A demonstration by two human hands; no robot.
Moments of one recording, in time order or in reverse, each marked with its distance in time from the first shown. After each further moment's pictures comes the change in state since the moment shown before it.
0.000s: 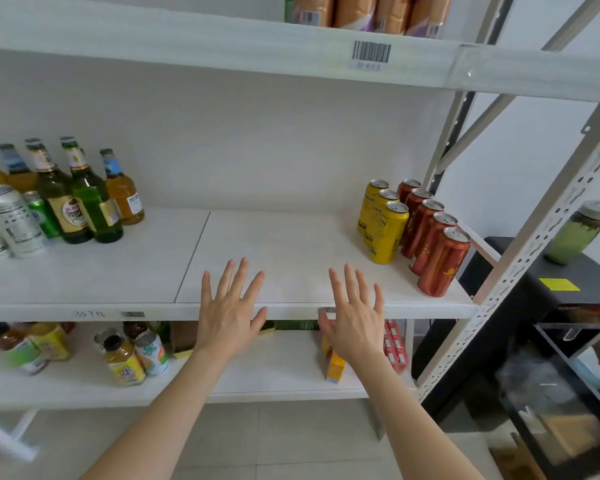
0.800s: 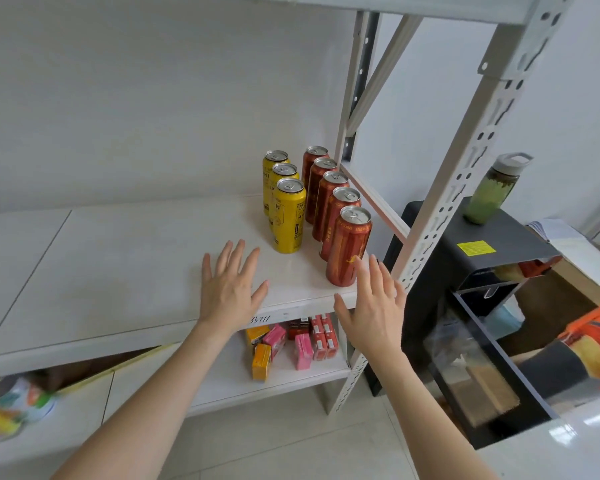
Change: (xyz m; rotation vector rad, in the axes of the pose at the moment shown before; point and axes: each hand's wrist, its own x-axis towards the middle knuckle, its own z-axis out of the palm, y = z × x) left_hand 0.138 0.192 0.076 -0.243 -0.082 0.084; right_hand 0.015 0.224 0.031 0.042 0.085 0.318
